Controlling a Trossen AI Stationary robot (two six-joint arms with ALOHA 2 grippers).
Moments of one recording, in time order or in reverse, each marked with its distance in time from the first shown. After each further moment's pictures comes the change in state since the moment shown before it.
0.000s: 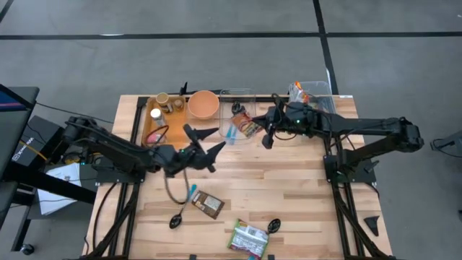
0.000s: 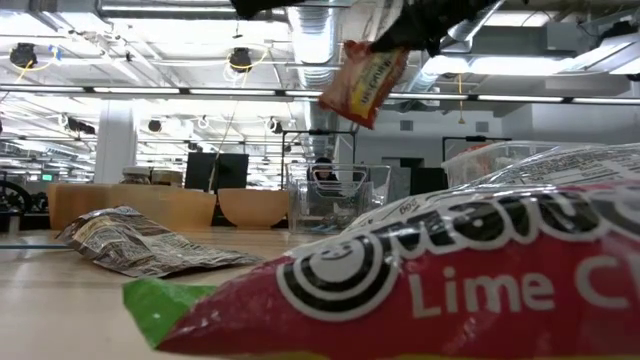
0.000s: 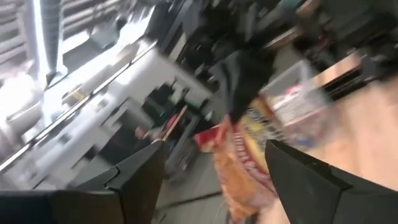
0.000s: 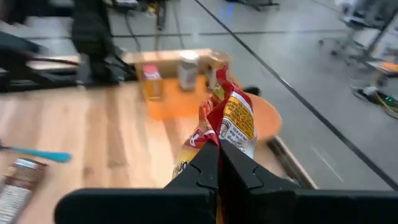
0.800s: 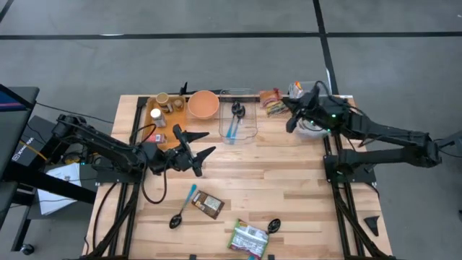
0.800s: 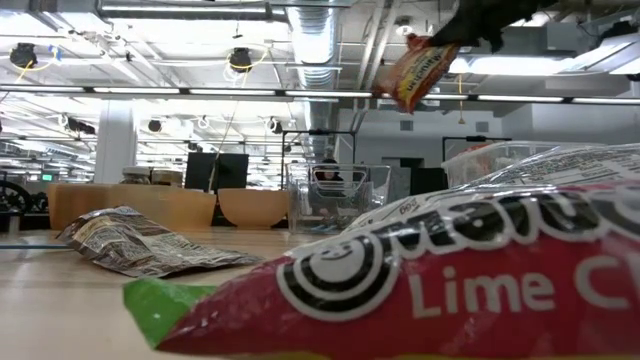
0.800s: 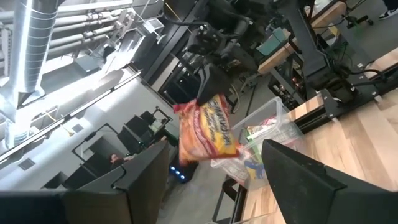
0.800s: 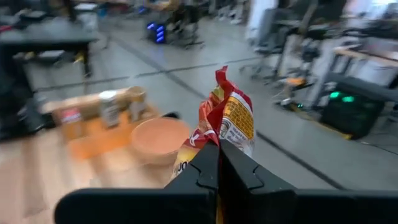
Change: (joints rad) left arm -0.033 -0.191 -0.136 -0.005 0.139 -0.058; right arm -0.147 -0.365 -0.200 0.037 0.154 0.000
